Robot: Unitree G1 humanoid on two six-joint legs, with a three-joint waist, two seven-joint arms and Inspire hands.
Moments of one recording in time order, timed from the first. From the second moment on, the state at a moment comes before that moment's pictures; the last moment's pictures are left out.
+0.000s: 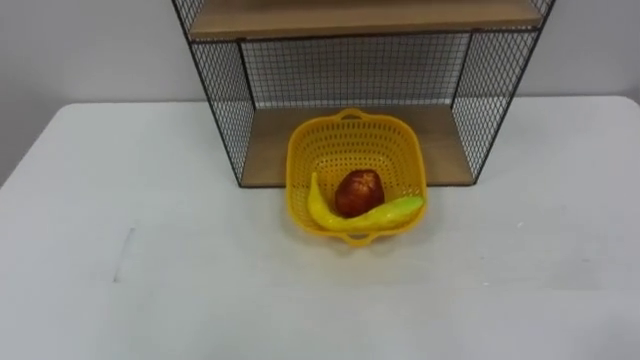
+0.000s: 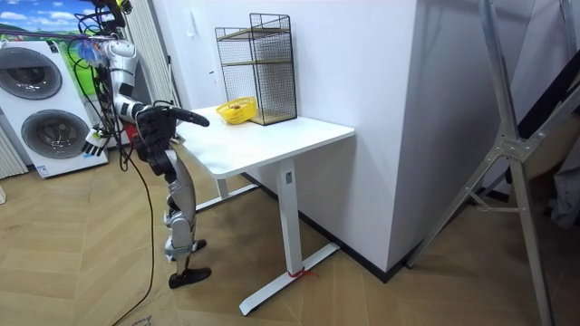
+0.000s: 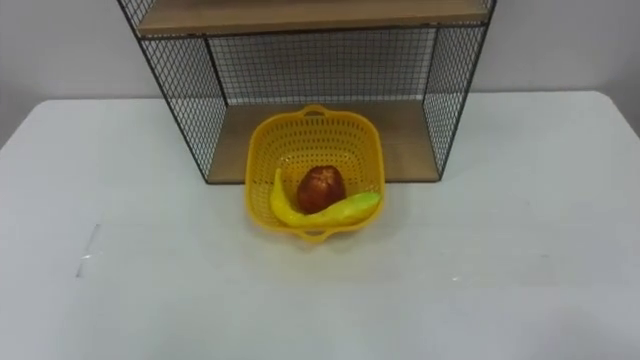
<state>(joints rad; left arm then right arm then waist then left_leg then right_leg) 0.47 0.31 1.01 0.92 -1.36 -0.21 0.56 0.38 -0.40 -0.85 0.22 0.45 -0.17 -1.08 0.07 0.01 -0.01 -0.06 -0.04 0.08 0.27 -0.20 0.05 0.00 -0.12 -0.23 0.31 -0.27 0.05</state>
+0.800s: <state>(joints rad) 0.38 0.17 0.43 1.14 -0.30 0.07 0.24 0.25 -0.21 -0.41 1.32 0.91 0.01 -0.54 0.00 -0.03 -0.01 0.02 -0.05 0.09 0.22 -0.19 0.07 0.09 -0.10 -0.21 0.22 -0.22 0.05</state>
